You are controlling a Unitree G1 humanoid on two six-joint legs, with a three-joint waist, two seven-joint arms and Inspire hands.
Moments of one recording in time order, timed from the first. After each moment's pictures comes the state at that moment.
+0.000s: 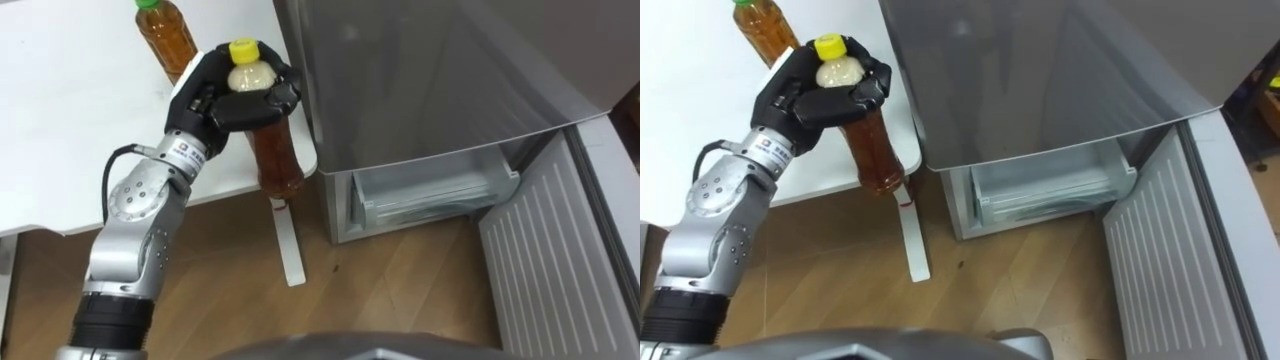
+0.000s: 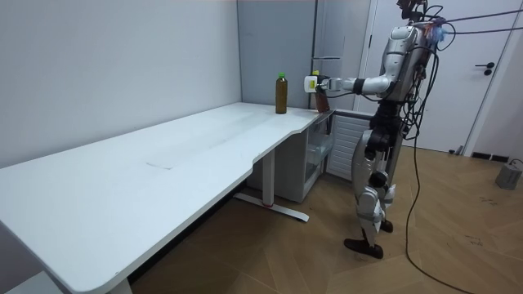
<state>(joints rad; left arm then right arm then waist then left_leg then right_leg) 0.02 0.24 -0.05 -0.02 -0.32 0.09 -0.25 0.10 -0.25 0.01 1.28 -0.20 0.17 0.15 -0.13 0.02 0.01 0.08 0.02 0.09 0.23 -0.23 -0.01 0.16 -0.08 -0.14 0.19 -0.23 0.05</state>
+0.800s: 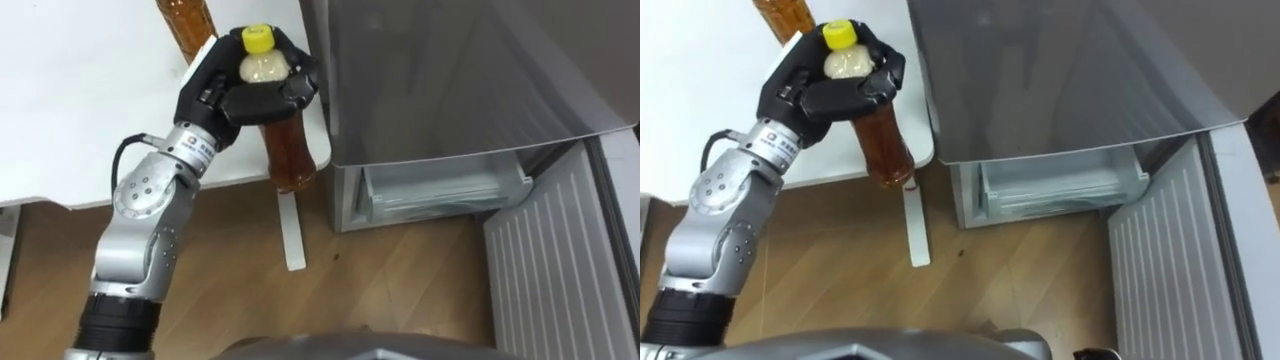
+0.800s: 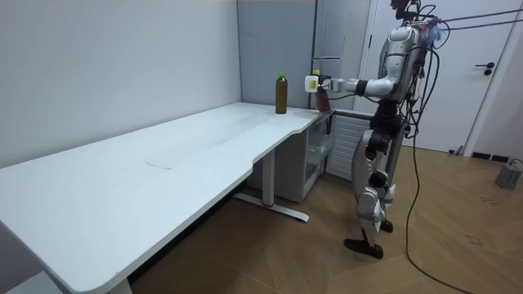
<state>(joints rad) 0.03 0.19 -0.06 -0.10 -0.32 0.09 -0.28 0.09 -0.27 0.06 1.20 -0.25 0.17 0.15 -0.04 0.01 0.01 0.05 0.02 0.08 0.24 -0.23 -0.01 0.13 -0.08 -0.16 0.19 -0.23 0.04</state>
